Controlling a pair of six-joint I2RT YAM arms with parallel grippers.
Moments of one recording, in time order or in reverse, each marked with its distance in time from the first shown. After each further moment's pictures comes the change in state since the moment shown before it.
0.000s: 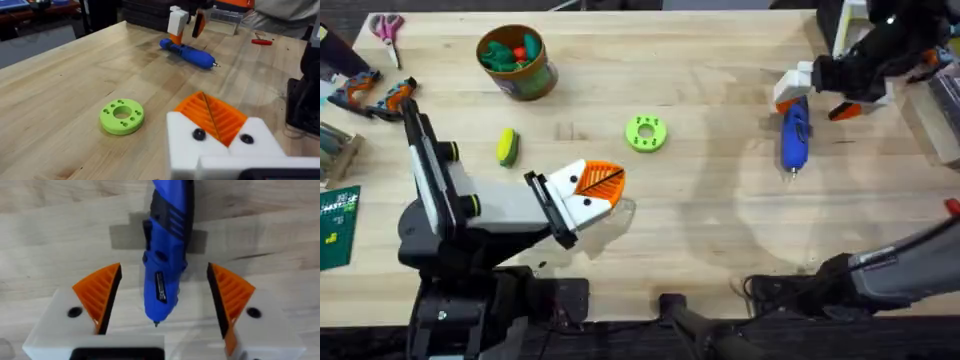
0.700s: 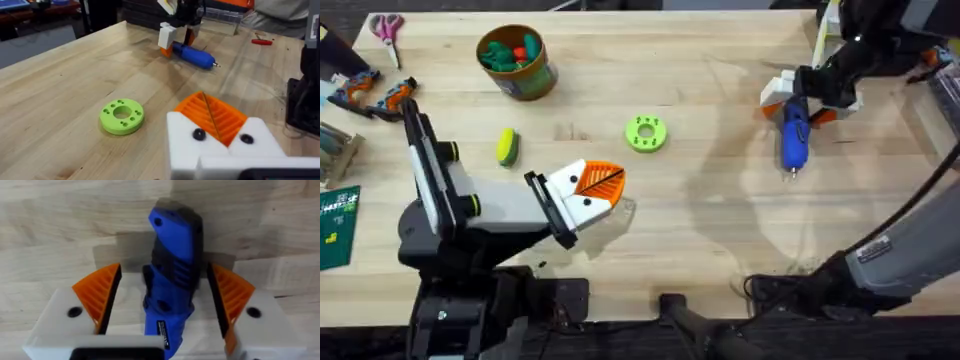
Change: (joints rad) left arm 0.000 0.000 0.000 0.000 0.000 0.000; right arm -0.013 0.161 -0.002 0.147 -0.045 -0.001
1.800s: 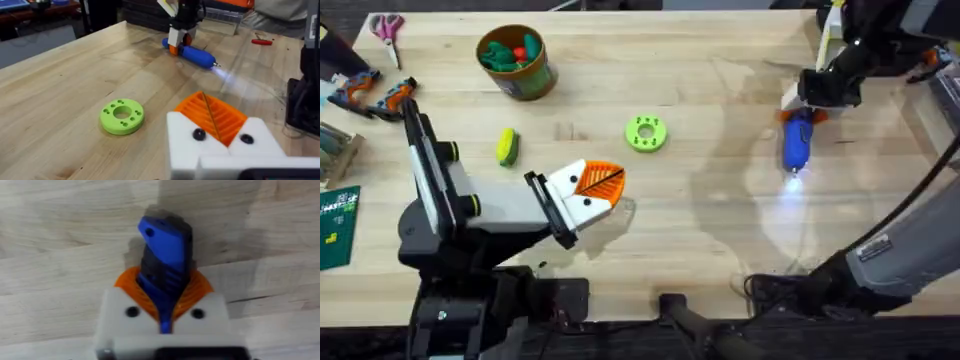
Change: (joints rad) left arm 0.000 0.000 0.000 0.000 0.000 0.000; right arm -0.017 0.022 -0.005 0.023 0.054 -0.022
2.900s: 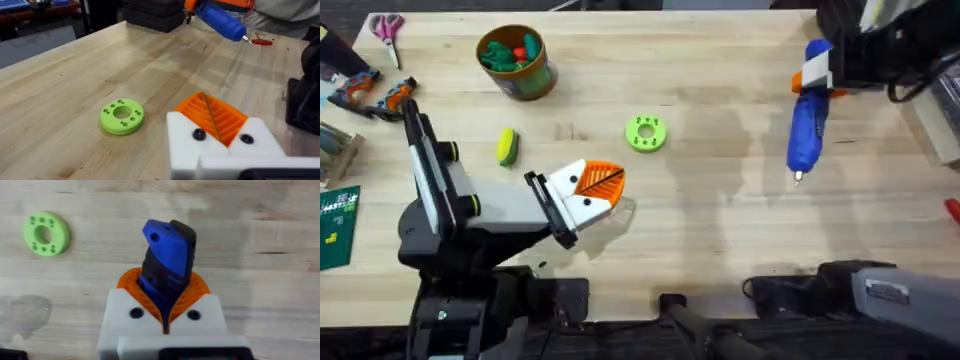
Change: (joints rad) left arm 0.000 0.000 0.000 0.000 0.000 0.000; right arm 0.174 -0.574 -0.054 -0.213 -0.099 0.033
